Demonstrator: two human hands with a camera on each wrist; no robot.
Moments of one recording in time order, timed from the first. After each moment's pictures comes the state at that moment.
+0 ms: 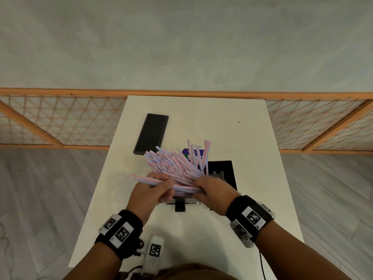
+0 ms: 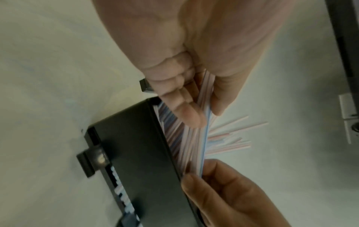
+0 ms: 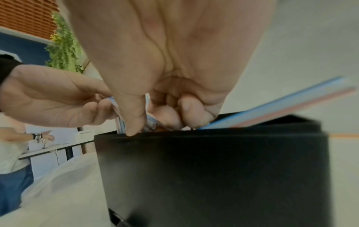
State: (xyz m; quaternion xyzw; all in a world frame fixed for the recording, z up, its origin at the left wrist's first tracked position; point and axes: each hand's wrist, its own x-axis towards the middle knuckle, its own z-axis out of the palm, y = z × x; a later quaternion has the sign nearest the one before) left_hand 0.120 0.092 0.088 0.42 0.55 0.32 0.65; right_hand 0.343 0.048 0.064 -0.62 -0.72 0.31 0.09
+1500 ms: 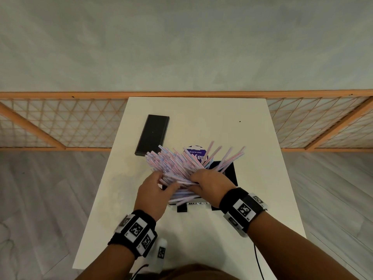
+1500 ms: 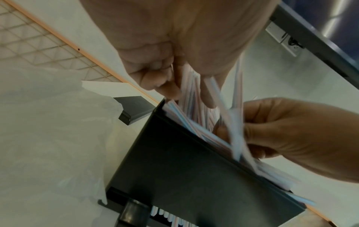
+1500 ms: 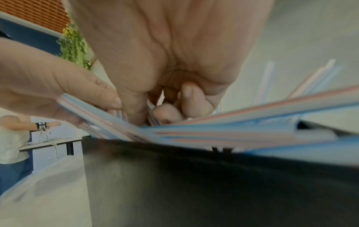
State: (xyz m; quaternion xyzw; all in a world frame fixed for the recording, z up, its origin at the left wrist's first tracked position) left_hand 0.126 0.094 0.074 0.65 0.61 0.22 0.39; right_hand 0.334 0.070 0.077 -0.60 -0.76 0.25 0.05
